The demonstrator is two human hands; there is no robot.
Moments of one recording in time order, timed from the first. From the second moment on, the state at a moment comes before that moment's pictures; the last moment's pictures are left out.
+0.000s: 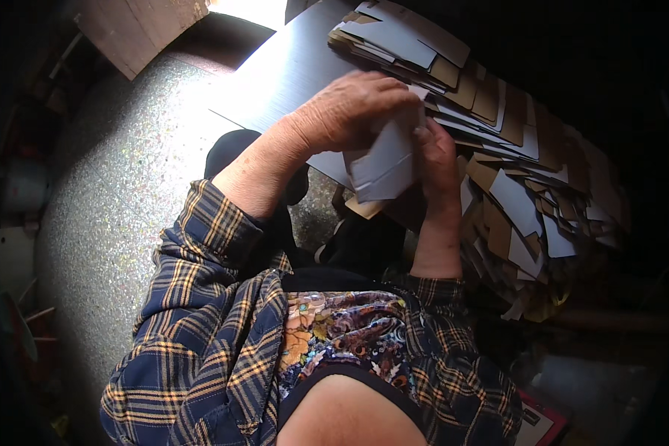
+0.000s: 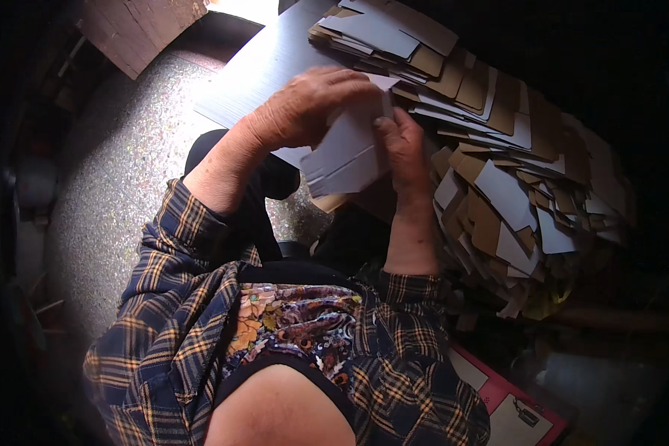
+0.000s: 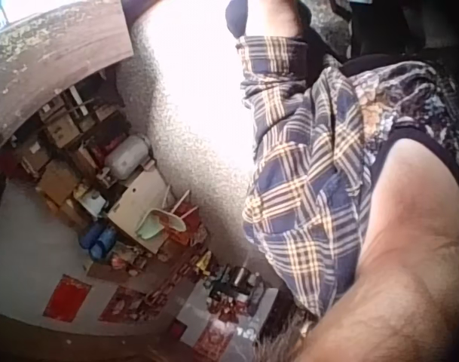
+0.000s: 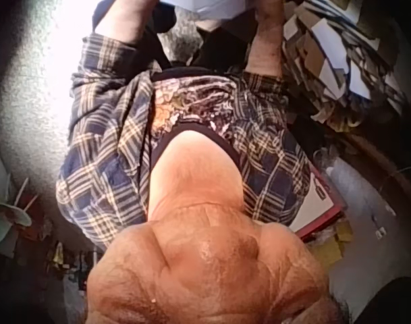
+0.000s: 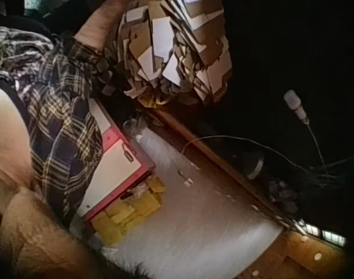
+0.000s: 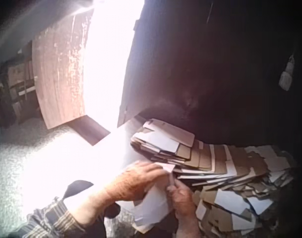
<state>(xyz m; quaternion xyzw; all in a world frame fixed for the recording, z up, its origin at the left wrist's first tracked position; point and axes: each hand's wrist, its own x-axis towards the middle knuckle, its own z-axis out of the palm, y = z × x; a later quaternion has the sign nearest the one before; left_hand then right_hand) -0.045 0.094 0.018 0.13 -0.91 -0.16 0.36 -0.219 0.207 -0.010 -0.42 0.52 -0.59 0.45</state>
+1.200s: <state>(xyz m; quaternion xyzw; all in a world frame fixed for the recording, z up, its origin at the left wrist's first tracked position) -0.045 0.085 0.000 0.27 -0.82 -0.32 0.38 -0.196 0.203 0.014 -0.60 0.64 -0.48 0.00</state>
